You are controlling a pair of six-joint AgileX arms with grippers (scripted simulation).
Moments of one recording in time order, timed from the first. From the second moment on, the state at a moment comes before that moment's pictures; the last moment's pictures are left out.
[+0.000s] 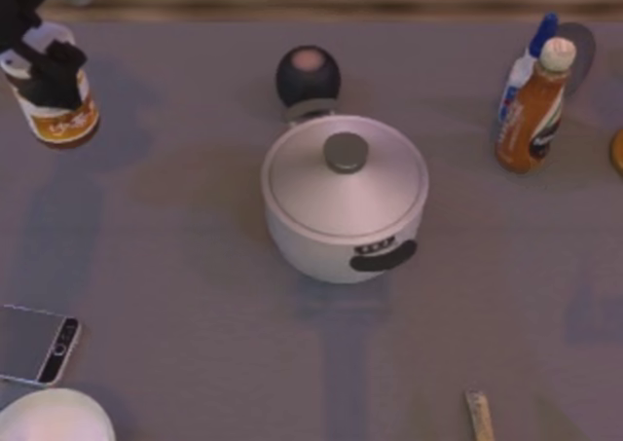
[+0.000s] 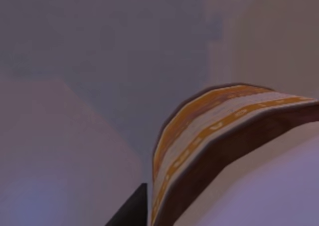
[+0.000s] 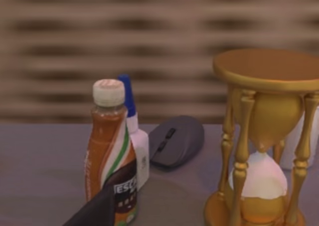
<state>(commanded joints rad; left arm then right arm) 0.02 2.10 1.88 -1.13 0.20 0.71 0.00 0.00 0.00 0.00 0.00 0.00</state>
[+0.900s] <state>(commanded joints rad) -0.14 2.01 1.67 -0.98 0.07 0.24 0.00 0.00 0.00 0.00 0.00 0.00</state>
